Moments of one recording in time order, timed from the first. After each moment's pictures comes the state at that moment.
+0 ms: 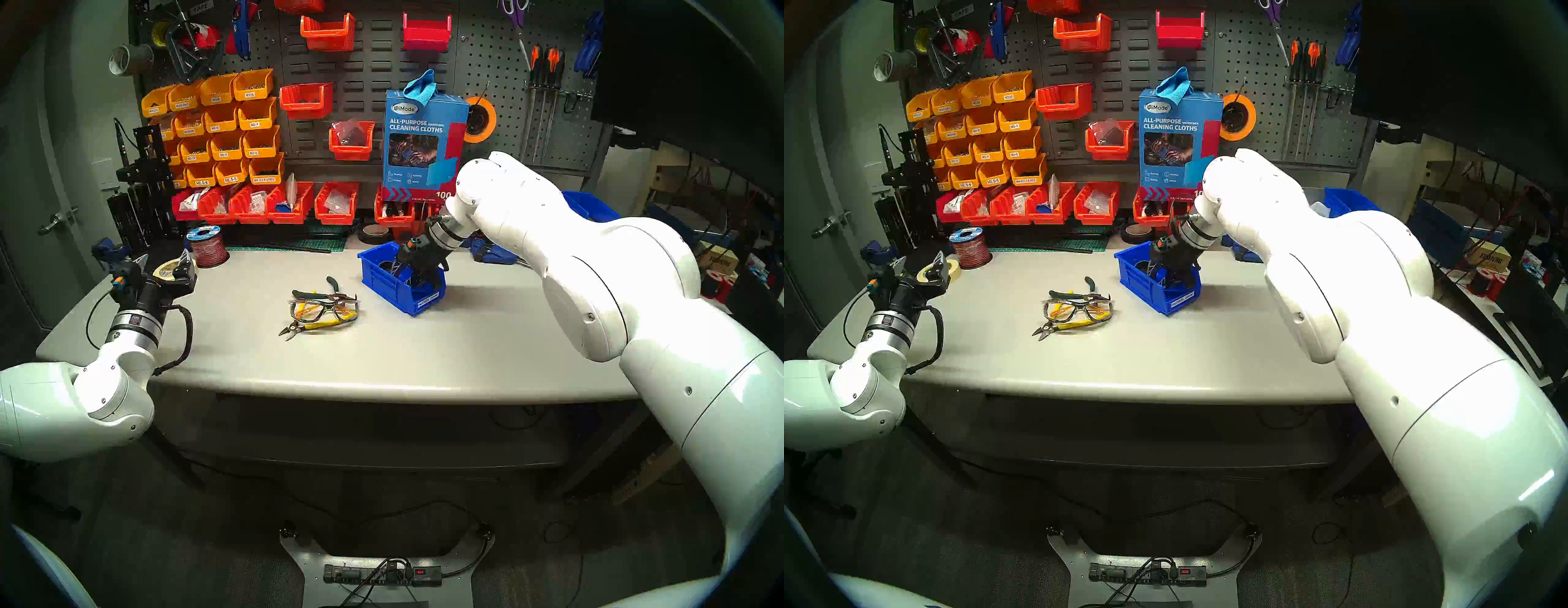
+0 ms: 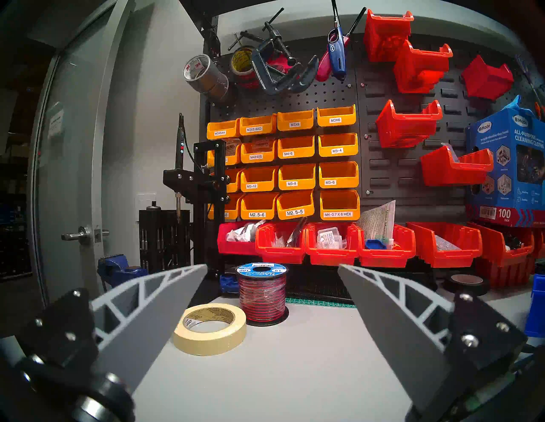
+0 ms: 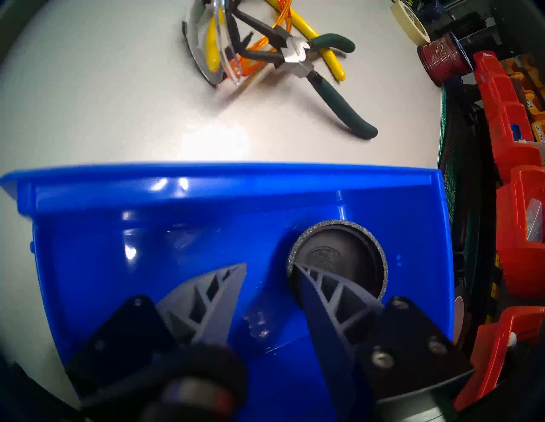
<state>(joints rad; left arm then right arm) -0.21 -0.10 0.89 -1.91 -1.12 -0.78 0.87 -0.14 -1.60 1.01 -0.20 -0.65 -0.56 1.29</state>
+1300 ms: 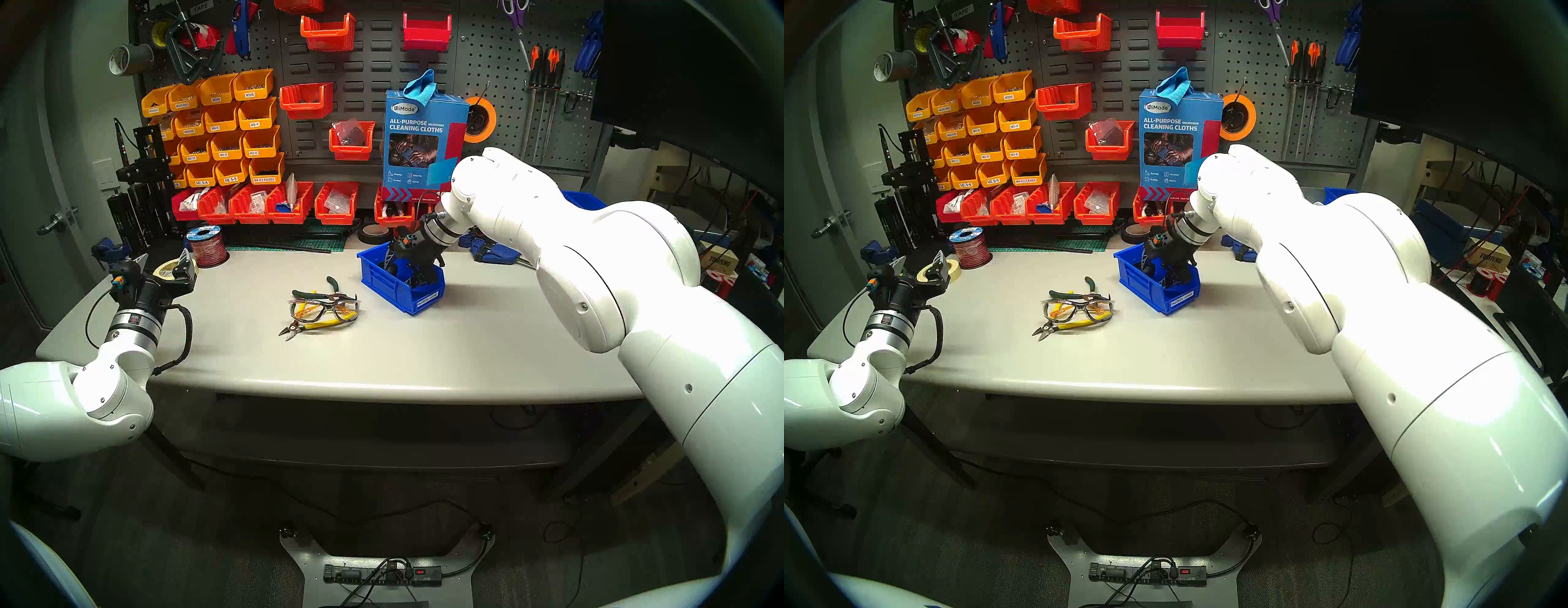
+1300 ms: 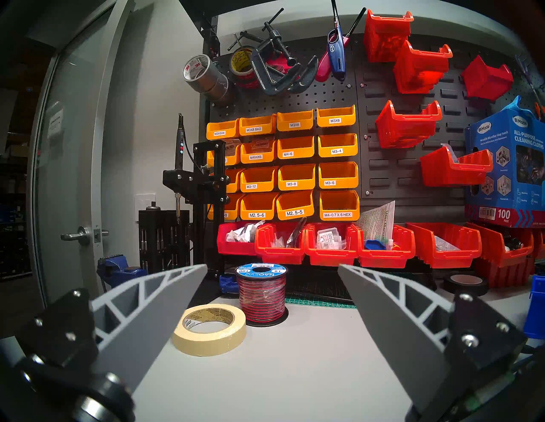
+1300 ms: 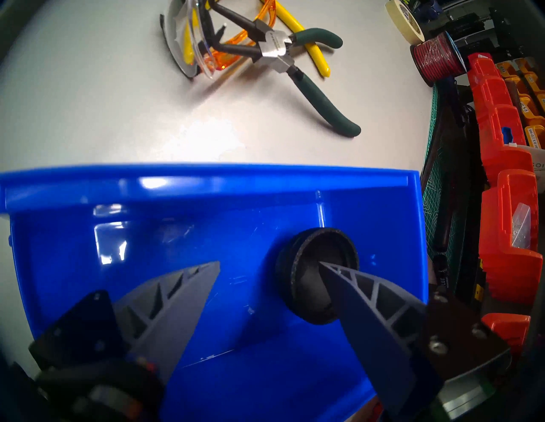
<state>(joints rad) -0.26 -0.10 0.94 -1.92 -1.13 -0.78 0.87 -0.10 -1.62 0.94 -0.14 -0.66 -0.58 1.19</state>
